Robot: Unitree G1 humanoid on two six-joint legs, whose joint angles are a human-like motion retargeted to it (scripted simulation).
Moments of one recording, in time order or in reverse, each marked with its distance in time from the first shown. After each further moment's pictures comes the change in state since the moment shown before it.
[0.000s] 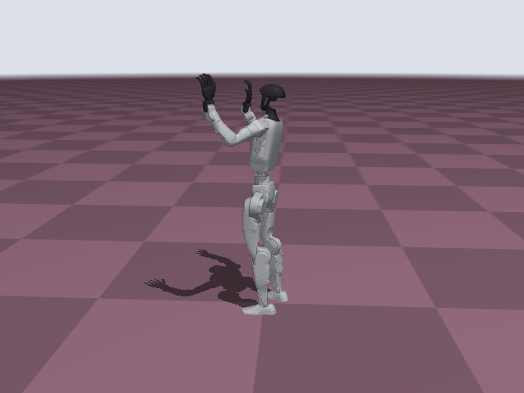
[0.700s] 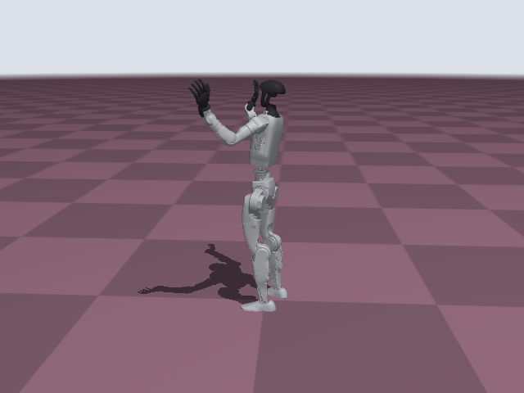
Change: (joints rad) left arm 0.048 -0.106 0.226 0.150 -0.171 0.070 0.152; right arm 0.077 0.150 -0.244 0.010 0.231 0.012 -0.048; waist -0.008 -0.013 0.013; left_leg 0.011 0.006 0.005 0.004 -0.006 0.000; right_leg 0.007 0.005 0.001 0.002 0.004 -0.003
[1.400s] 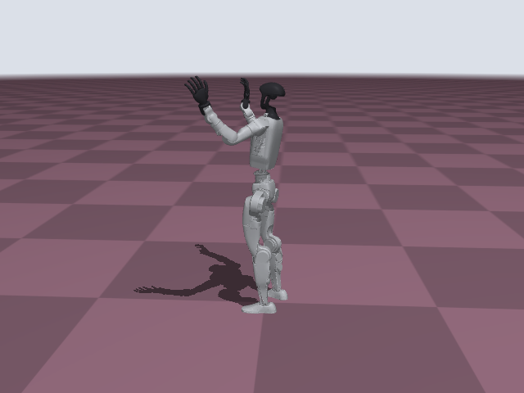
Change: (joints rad) left arm -0.018 0.141 -0.058 0.069 -0.220 -0.045 -0.346; right arm -0.130 -0.120 0.174 0.153 0.170 0.063 0.196; waist -0.002 -0.002 -0.004; left_leg -0.005 -0.003 -0.008 -0.010 0.005 -0.002; right_leg -0.007 -0.006 -0.011 0.000 0.001 0.002
